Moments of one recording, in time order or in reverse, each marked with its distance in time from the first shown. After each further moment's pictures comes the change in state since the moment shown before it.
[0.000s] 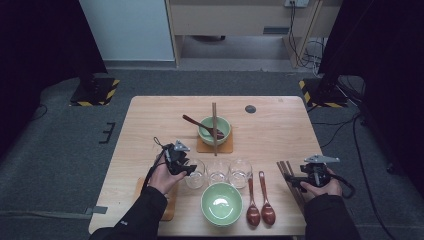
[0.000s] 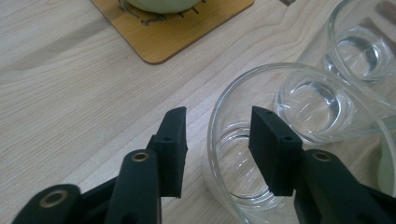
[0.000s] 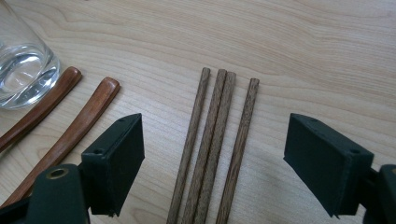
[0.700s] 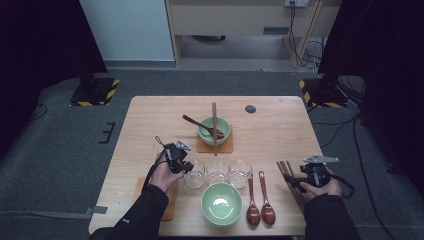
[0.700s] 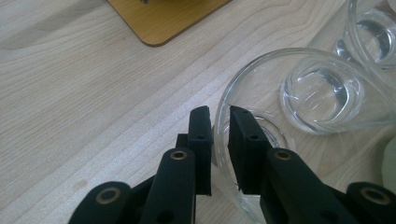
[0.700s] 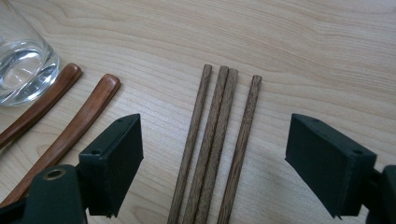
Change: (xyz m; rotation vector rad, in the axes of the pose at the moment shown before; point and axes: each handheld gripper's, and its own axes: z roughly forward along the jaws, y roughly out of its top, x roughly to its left) left arm 0.003 0.004 0.003 0.076 -0.005 -0.012; right arm 0.001 0.000 0.001 0.014 0.003 -0.001
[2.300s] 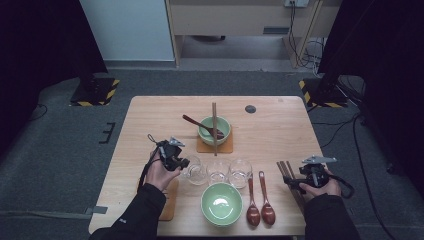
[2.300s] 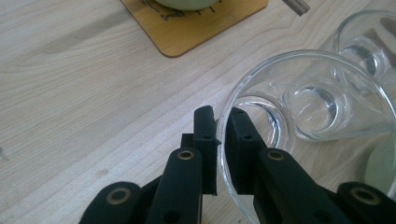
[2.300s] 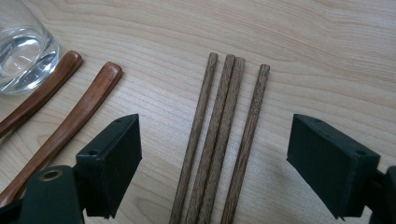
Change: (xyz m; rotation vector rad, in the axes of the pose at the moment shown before) left arm 0.006 0.000 -0.024 -0.066 0.016 -0.067; right arm 0.001 -0.002 0.003 0.035 0.008 -0.011
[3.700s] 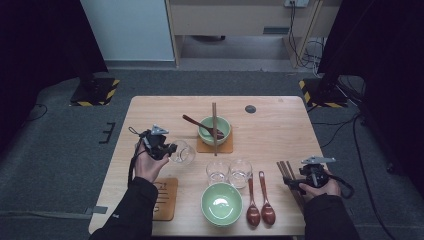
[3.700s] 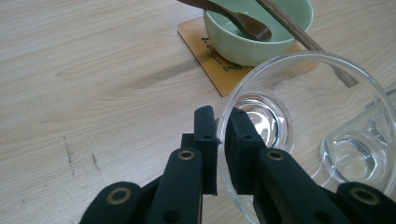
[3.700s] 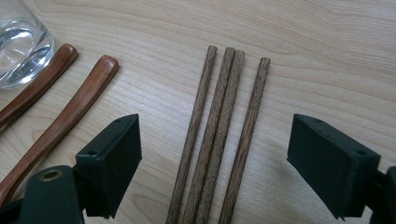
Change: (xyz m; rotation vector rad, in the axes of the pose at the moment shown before) left arm 0.034 0.008 -0.026 -0.149 0.107 -0.087; right arm 0.000 -0.001 0.002 0.018 -0.004 -0.001
